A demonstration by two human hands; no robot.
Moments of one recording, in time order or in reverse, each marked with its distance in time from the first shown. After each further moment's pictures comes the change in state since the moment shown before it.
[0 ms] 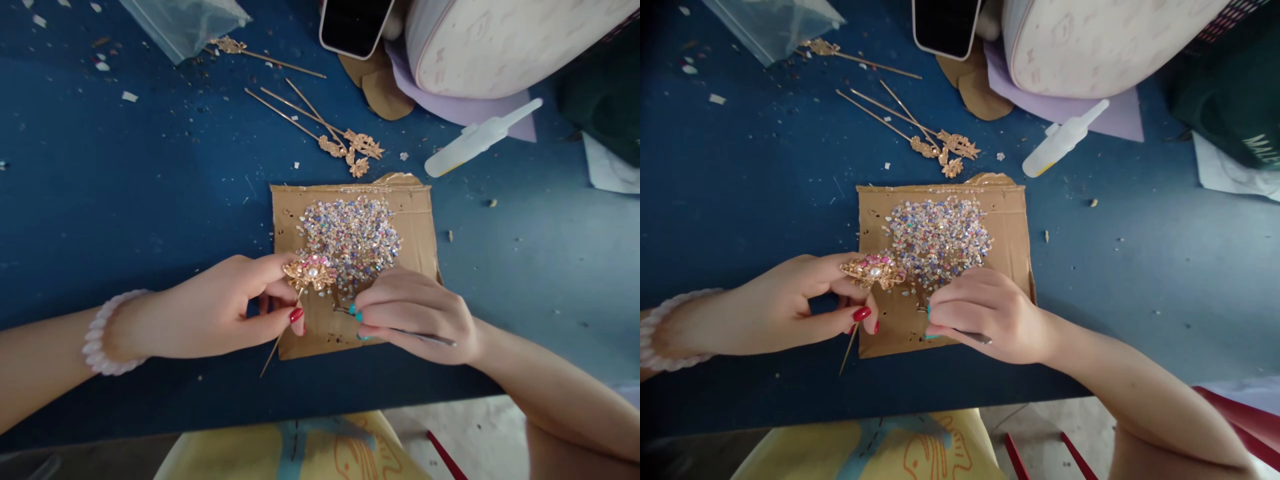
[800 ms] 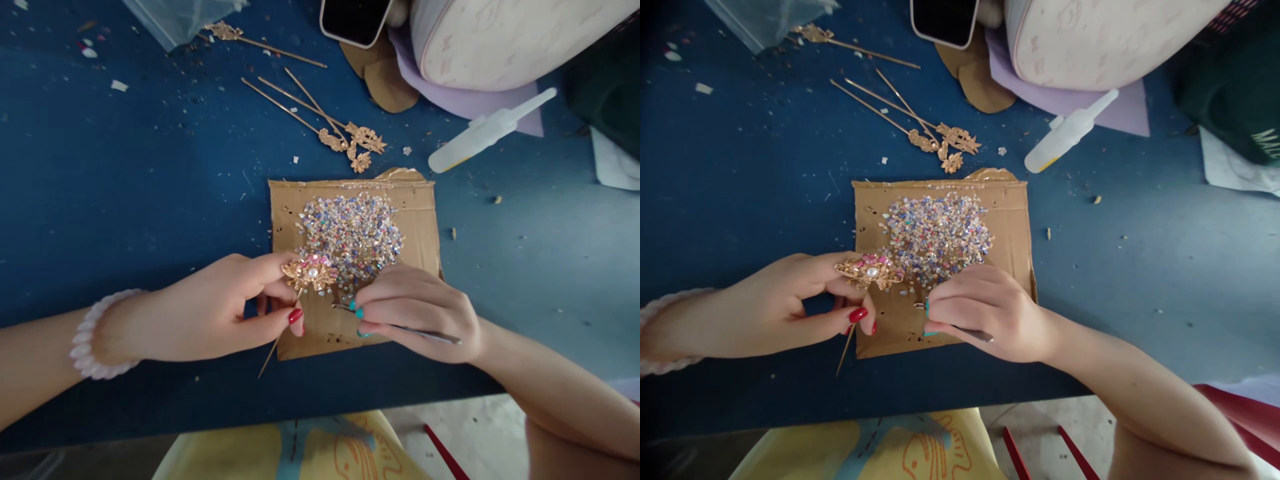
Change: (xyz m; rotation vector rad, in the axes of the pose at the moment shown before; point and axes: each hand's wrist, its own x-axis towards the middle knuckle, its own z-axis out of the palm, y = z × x) left_hand -0.001 -0.005 -0.001 -0.015 -0.030 0.058; right_hand 0.001 -0.002 -0.002 -0.036 -0.009 0.023
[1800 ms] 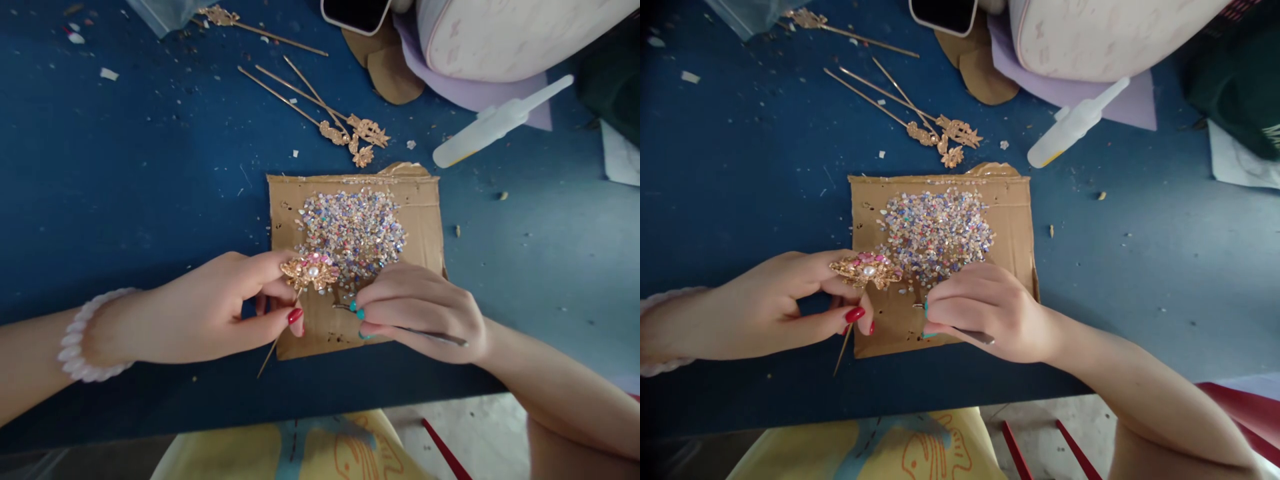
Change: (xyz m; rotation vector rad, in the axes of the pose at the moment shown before) left_hand -0.001 0.008 0.004 -0.034 0.059 -0.053; right_hand 0.001 0.001 -0.001 0.046 -0.015 0.000
